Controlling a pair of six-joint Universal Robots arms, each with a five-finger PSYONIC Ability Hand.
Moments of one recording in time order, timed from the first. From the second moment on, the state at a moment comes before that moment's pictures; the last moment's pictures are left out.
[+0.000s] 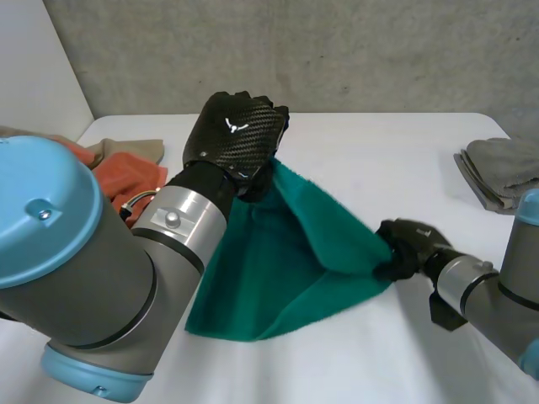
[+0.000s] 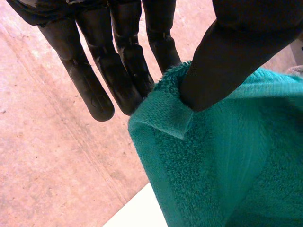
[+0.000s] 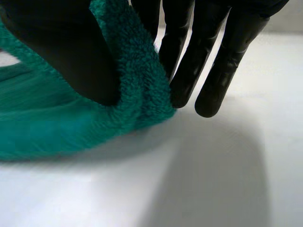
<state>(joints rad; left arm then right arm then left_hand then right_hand) 3.95 -1.80 -1.48 3.41 -1.65 3.43 1.81 -1.17 1.77 -0.13 1.29 3.20 1.13 1.20 1.19 1.20 0.98 0.99 1.17 1.17 1.18 0.98</state>
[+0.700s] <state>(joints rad) 4.08 -1.60 -1.61 3.42 -1.65 3.43 2.17 -1.10 1.37 -0.03 1.32 2.78 1.13 1.20 1.19 1.20 0.98 0.37 0.50 0.51 0.52 0.35</state>
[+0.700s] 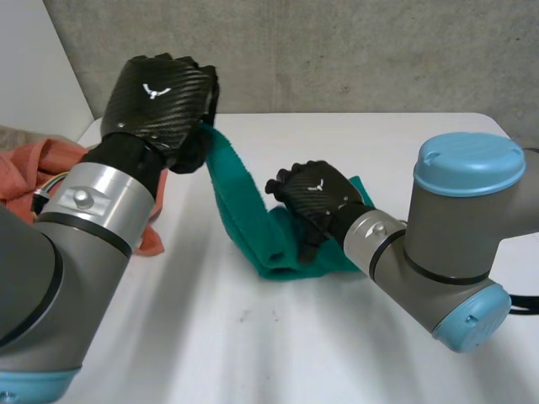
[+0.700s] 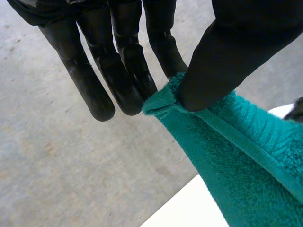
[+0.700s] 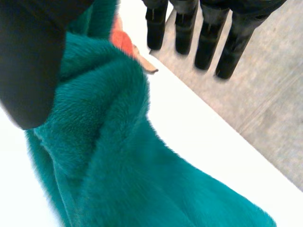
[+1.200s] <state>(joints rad) 4.15 -1.60 -1.58 3.42 -1.64 3.43 1.72 -1.17 1.56 0.11 1.31 2.67 1.13 1.20 1.19 1.20 0.98 0.22 0.26 0.27 0.26 0.10</state>
